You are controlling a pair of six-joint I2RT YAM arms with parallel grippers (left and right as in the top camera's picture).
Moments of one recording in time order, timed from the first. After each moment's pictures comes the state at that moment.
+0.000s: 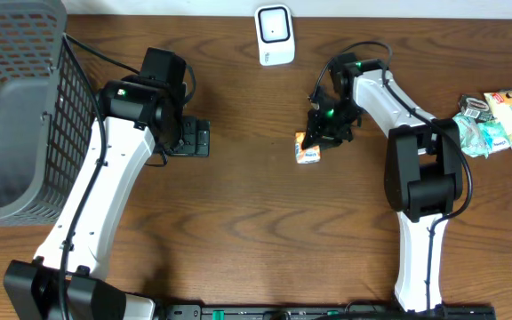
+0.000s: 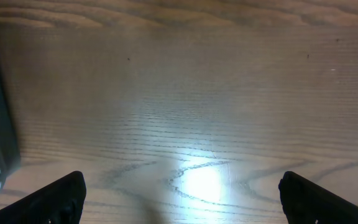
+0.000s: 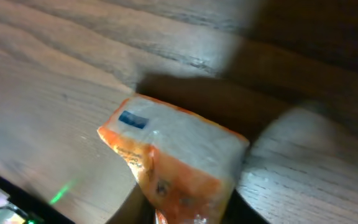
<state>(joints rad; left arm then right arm) -0.23 1.58 1.49 -1.26 -0.03 -0.20 0.22 2.32 1.78 -1.15 -0.49 0.12</state>
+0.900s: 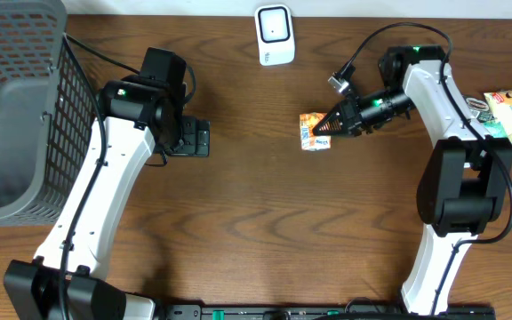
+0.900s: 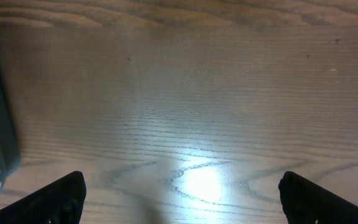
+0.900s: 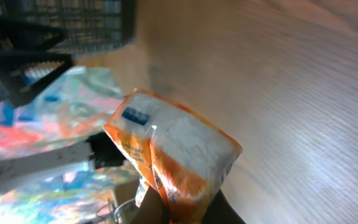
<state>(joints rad) -0.23 1.58 1.49 -1.26 -0.03 -0.20 0.05 2.15 1.78 -1.51 -1.06 -0.47</state>
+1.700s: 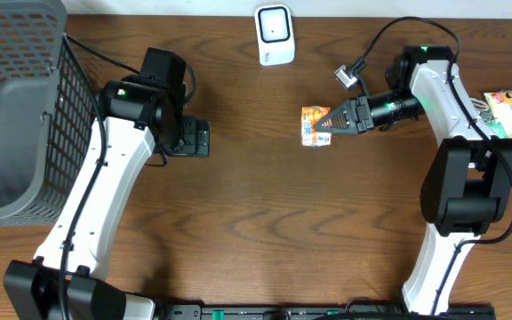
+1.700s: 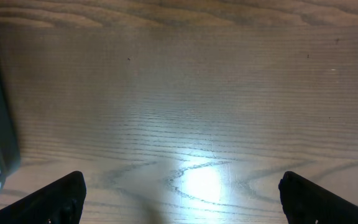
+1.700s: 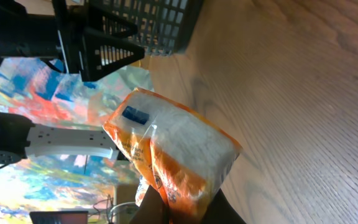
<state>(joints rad) -0.23 1.58 1.49 -1.26 -0.03 -0.20 0.02 2.15 1.78 -1.67 -1.24 -0.81</state>
